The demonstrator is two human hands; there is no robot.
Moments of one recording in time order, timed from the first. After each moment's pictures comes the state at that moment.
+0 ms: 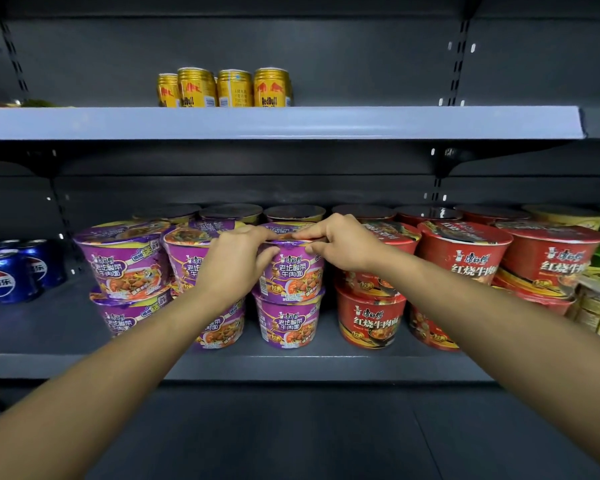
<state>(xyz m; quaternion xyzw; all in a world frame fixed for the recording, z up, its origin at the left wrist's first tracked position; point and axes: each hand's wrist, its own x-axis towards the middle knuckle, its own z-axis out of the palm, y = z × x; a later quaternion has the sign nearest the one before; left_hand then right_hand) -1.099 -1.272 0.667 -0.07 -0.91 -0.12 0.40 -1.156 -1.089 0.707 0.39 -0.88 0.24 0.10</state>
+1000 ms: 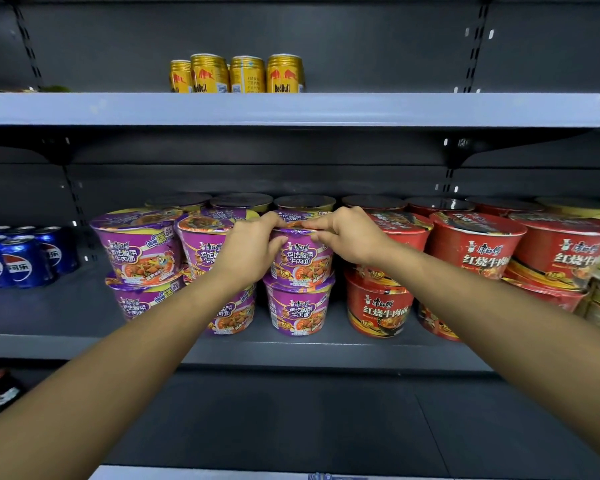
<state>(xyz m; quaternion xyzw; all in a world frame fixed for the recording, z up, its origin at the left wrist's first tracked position) -1.105 -1.274 0.665 -0.04 -0.93 -0.15 0.34 -1.160 -1.099 0.697 0.37 -0.90 0.19 0.14</state>
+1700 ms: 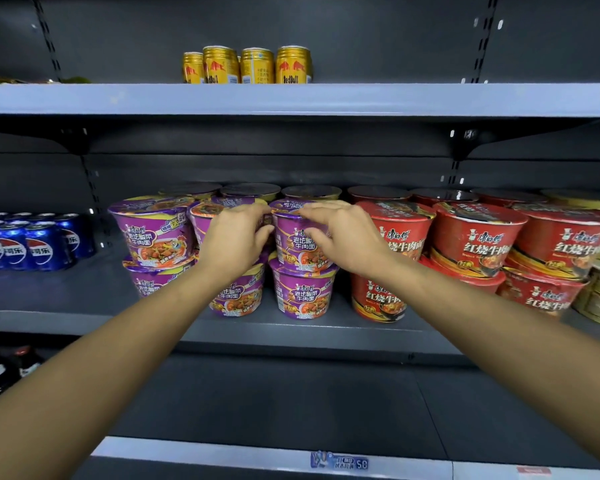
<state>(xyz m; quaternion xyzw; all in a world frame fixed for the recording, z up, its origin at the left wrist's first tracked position) -1.072 -1.290 0.663 -0.02 -0.91 -0.10 0.39 -1.125 -1.104 0.680 0.41 -0.85 0.17 0.28</state>
